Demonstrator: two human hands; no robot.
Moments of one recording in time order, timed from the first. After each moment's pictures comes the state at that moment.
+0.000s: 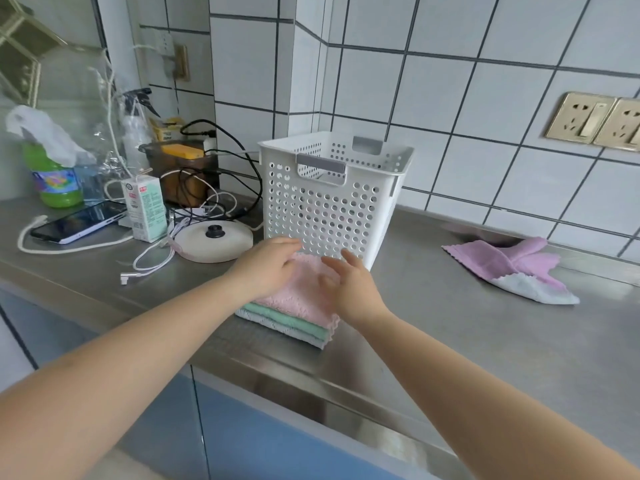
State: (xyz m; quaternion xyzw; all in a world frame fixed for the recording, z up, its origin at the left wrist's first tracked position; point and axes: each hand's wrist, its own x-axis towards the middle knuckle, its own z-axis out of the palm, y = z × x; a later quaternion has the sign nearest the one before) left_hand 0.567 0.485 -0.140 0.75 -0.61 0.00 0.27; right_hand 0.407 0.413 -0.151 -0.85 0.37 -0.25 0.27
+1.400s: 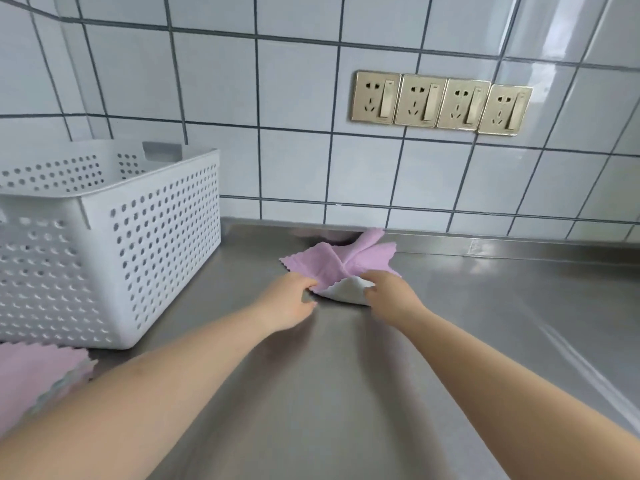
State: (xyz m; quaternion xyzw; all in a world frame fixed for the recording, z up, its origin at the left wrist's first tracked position) left_hand 0.320 0.214 -0.167 0.66 -0.71 -0.10 0.21; right_hand 0.128 0.177 -0.145 -0.79 0.57 -0.18 0.17
